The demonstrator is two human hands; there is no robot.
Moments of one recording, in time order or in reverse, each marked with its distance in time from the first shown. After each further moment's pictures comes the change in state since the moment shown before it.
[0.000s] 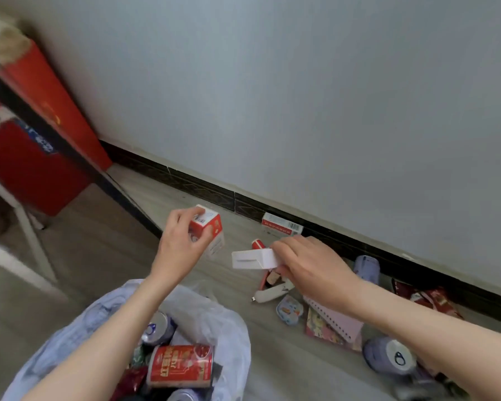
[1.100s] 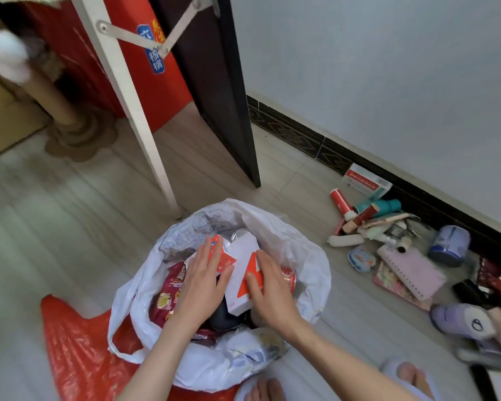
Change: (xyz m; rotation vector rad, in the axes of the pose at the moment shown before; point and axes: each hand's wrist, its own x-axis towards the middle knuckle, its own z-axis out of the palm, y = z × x) left_hand -0.203 -0.146 -0.060 0.258 -0.280 -0.257; right_hand -0.001 -0.258 0.110 0.966 -0.182 0.487
